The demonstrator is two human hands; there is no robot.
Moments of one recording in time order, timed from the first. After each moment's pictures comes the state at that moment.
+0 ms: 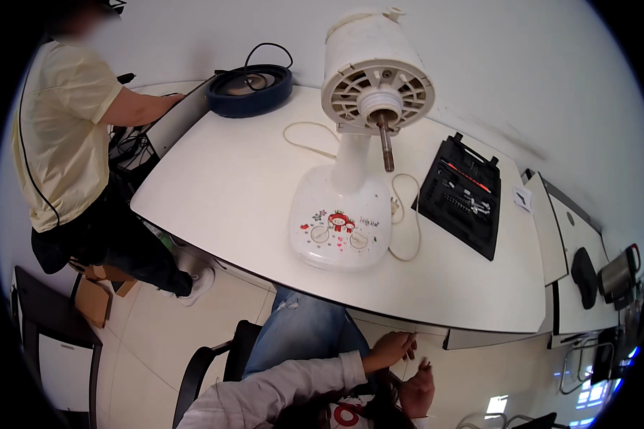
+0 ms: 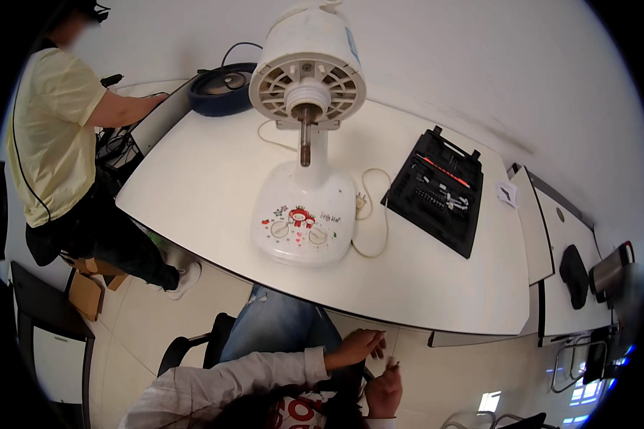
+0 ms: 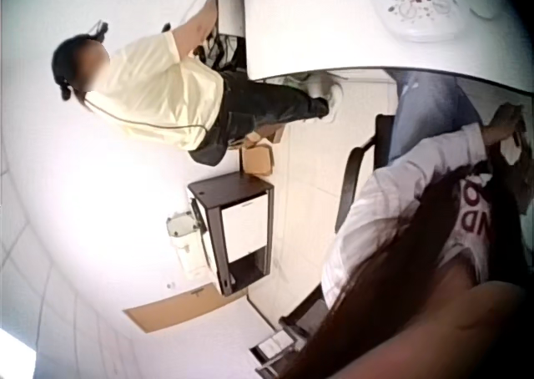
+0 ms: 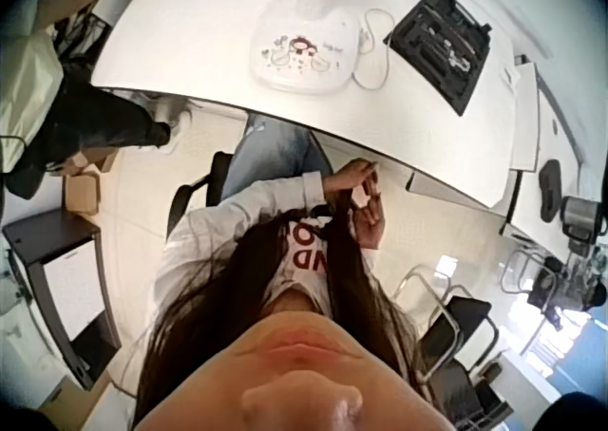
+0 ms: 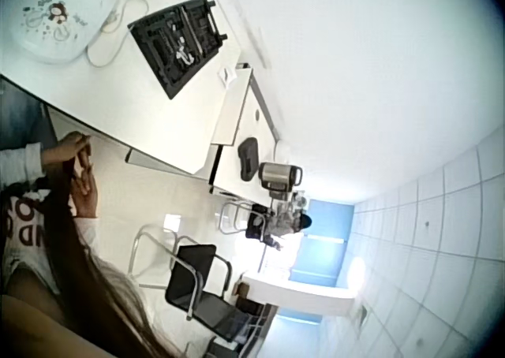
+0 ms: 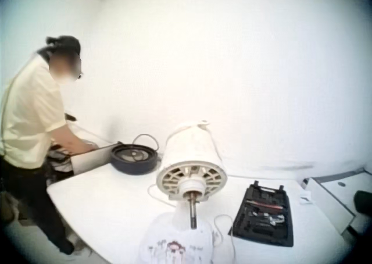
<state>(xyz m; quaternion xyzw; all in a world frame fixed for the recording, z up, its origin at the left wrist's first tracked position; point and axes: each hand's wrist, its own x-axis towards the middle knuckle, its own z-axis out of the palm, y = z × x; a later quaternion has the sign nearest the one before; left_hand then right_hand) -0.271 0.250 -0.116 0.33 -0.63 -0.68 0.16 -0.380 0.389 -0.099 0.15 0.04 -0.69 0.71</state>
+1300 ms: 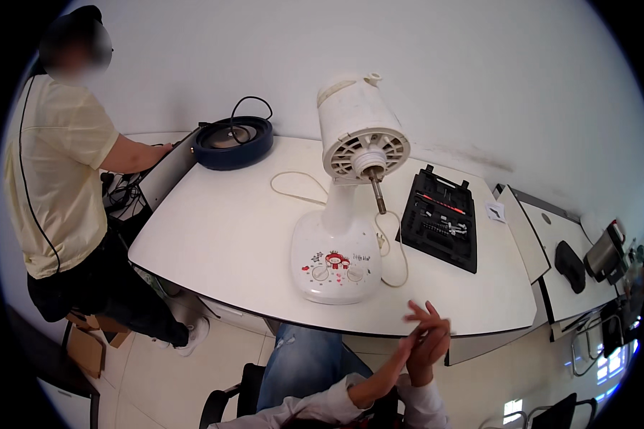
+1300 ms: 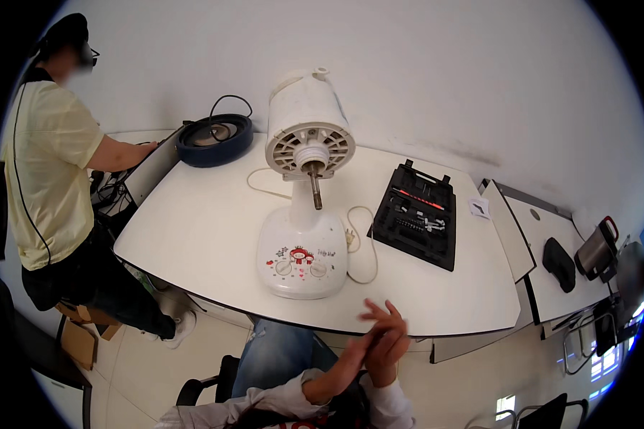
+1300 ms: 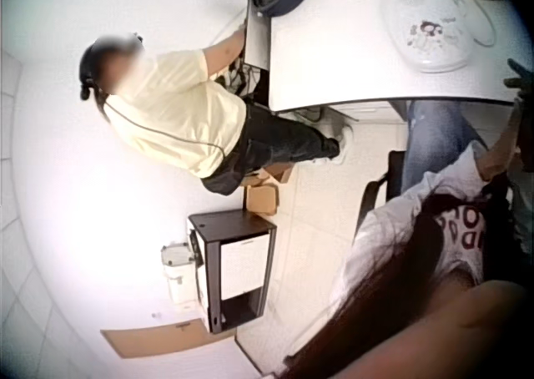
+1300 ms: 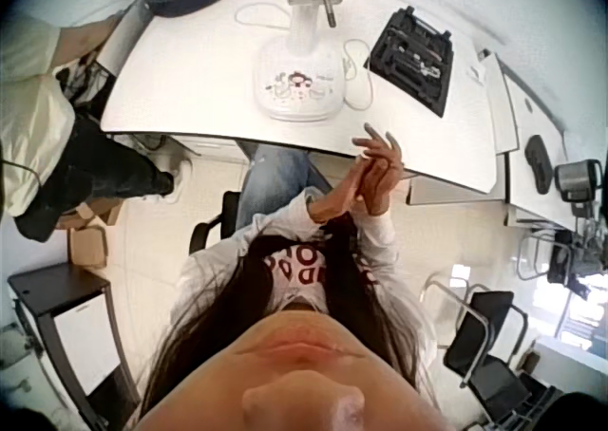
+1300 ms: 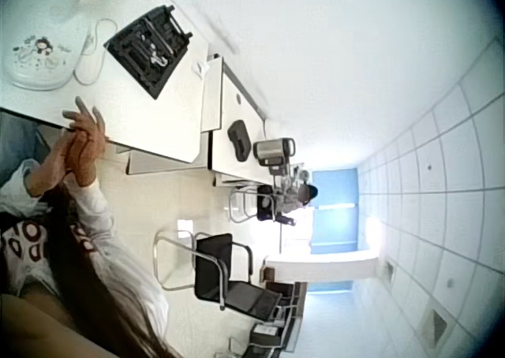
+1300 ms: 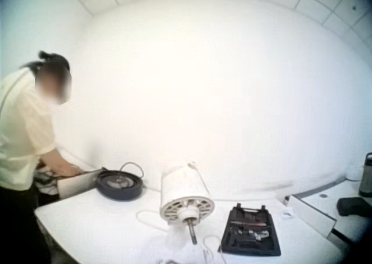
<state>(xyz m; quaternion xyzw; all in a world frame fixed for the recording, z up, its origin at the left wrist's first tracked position) -0.202 0.271 0.003 0.11 -0.48 -0.78 0.39 -0.292 0.245 0.029 -0.62 0.37 -0.68 0.09</state>
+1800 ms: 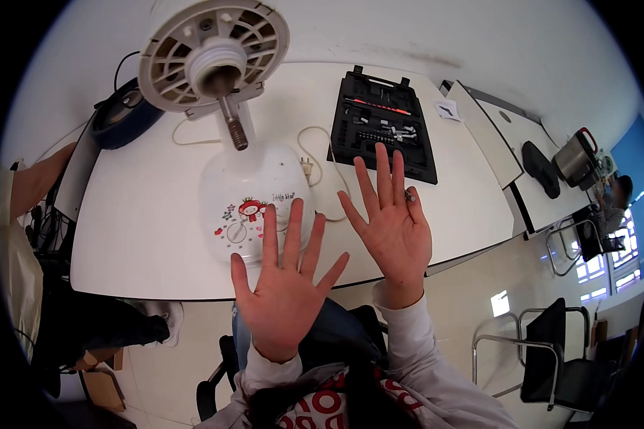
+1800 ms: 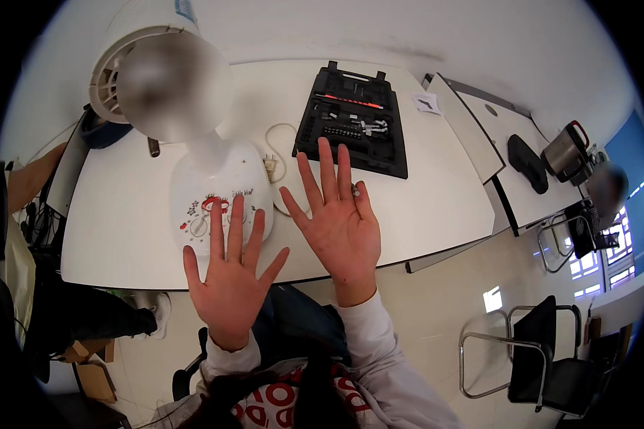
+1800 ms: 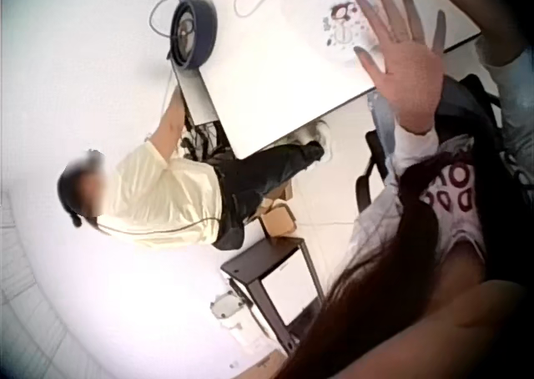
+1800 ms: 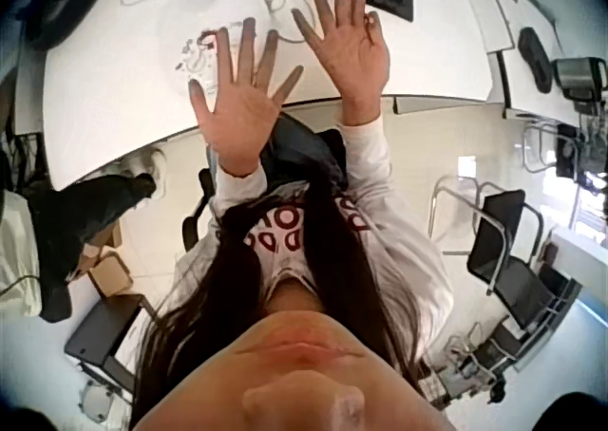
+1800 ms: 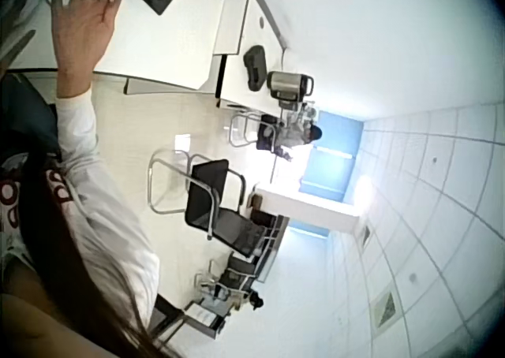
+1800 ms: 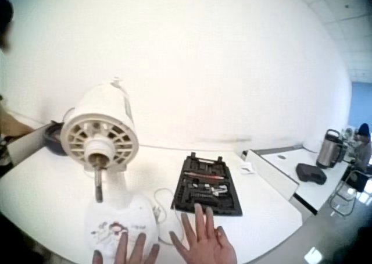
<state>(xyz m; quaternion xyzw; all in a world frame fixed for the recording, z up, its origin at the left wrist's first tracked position) -0.153 0.199 0.062 -0.07 -0.14 -0.83 0.53 -0.316 0.179 0.080 -0.13 -0.07 -0.72 0.68</state>
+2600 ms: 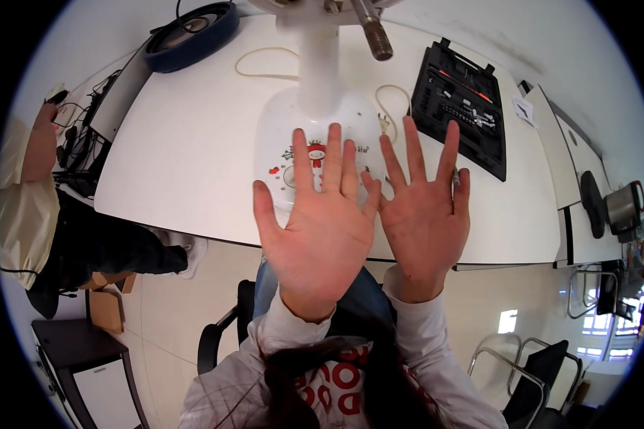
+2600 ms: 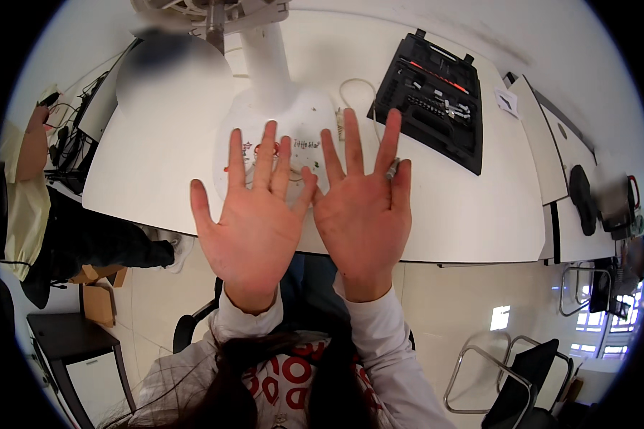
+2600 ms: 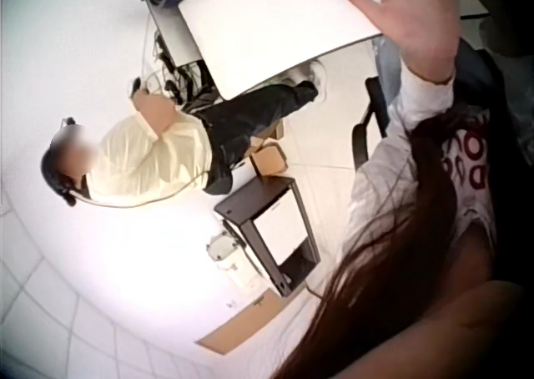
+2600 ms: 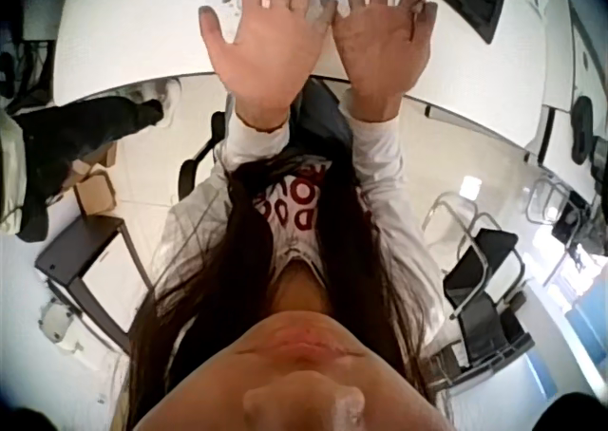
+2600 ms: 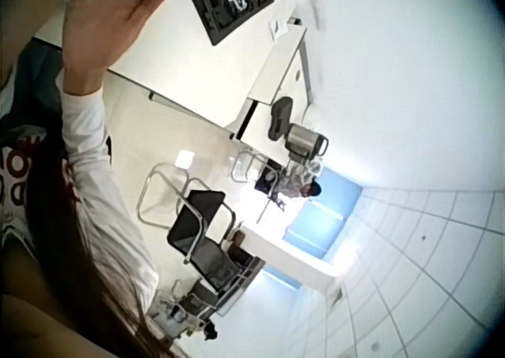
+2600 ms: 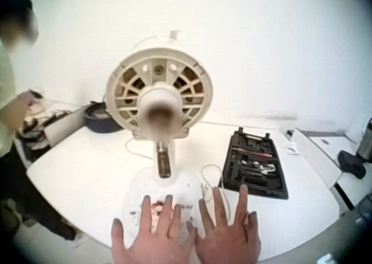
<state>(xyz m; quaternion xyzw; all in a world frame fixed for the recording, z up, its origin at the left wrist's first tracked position) -0.148 0.176 0.071 -0.05 -0.07 -0.76 0.65 -0.264 0.172 0.068 -0.19 0.03 -0.70 0.69</state>
